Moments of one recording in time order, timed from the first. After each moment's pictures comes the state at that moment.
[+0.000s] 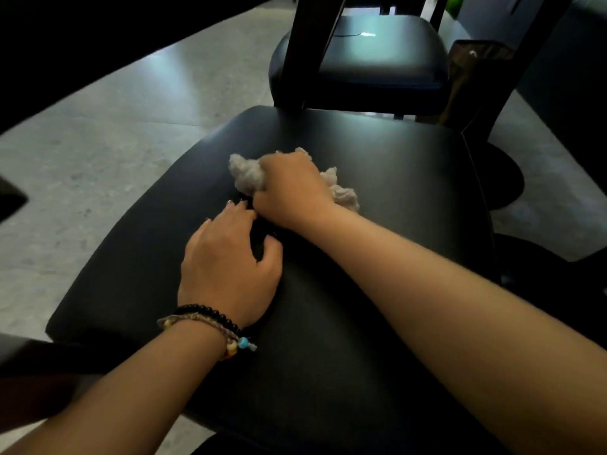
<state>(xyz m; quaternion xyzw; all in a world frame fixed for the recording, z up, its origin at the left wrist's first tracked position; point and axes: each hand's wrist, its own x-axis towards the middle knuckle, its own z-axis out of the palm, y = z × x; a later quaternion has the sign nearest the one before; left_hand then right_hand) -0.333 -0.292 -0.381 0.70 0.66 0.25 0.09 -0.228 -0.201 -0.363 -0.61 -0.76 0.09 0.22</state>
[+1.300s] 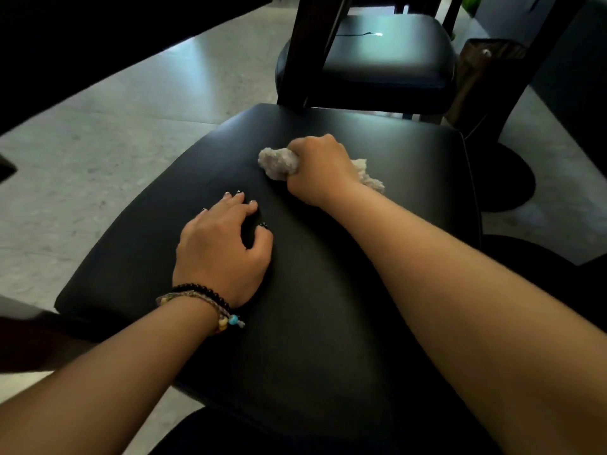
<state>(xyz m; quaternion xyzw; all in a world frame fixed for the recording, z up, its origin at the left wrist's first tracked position) -0.332 -0.288 -0.386 0.70 0.67 0.25 0.06 -0.180 -0.188 -0.353 -0.61 -0.77 0.07 0.17</state>
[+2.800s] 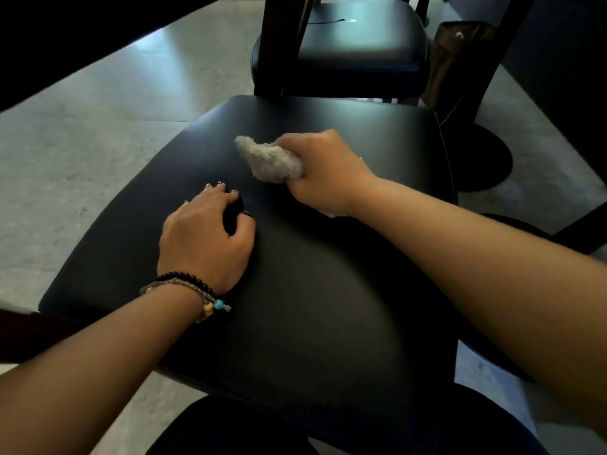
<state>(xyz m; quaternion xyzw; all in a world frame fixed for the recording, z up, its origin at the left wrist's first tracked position) -0.335 -0.290 -0.382 0.70 0.67 0.25 0.06 -0.153 -0.237 -0.342 -0.52 -0.82 0.09 0.23</state>
